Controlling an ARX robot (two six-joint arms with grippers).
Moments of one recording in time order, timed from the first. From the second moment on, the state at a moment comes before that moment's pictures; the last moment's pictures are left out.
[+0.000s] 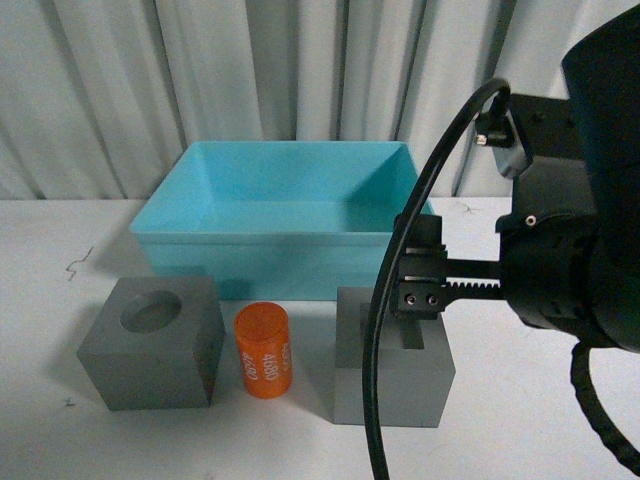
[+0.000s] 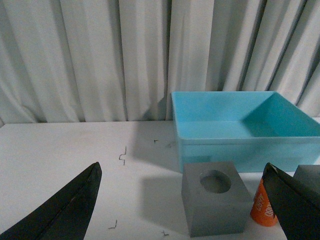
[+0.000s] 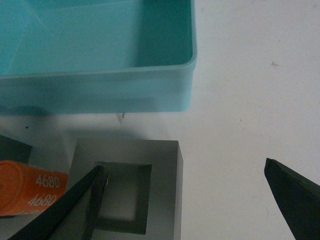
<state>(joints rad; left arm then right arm) 0.00 0.01 0.01 0.00 0.00 0.00 0.46 1.76 0.78 0.34 0.21 0.33</state>
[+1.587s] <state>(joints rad) 0.00 0.01 0.01 0.00 0.00 0.00 0.44 1.57 0.92 0.19 0.23 0.36</state>
